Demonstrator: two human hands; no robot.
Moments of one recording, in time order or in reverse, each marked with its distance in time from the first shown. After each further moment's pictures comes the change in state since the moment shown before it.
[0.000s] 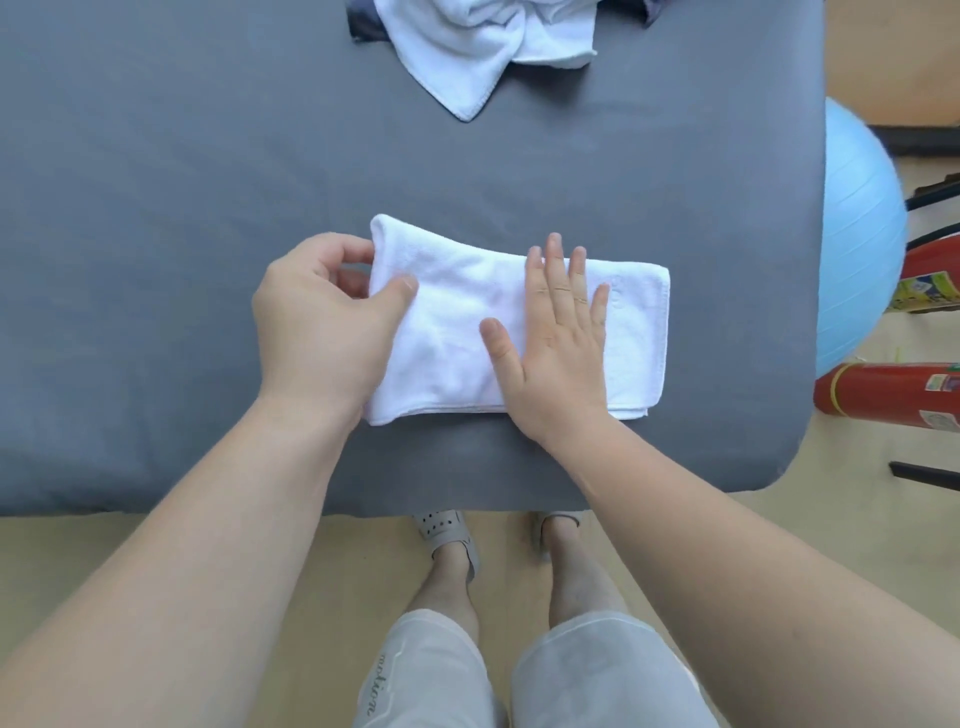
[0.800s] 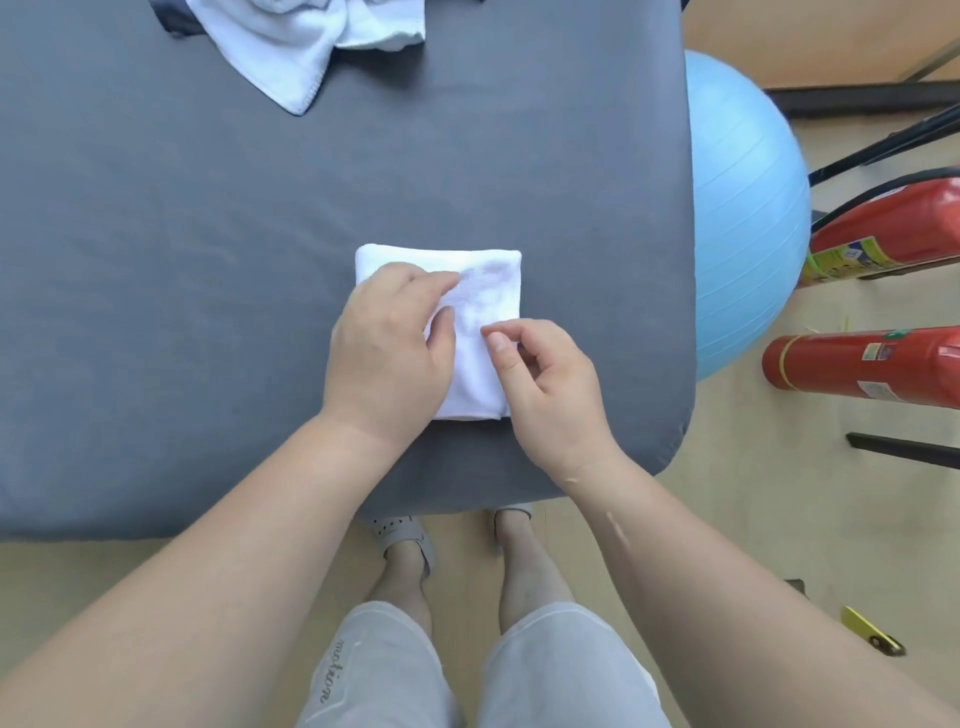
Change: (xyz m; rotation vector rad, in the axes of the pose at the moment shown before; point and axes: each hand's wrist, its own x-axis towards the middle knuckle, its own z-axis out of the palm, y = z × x) left_hand -0.054 0.000 0.151 0.444 -0.109 0.703; right_hand -0.044 0.099 -0.075 0.743 -0.001 0.256
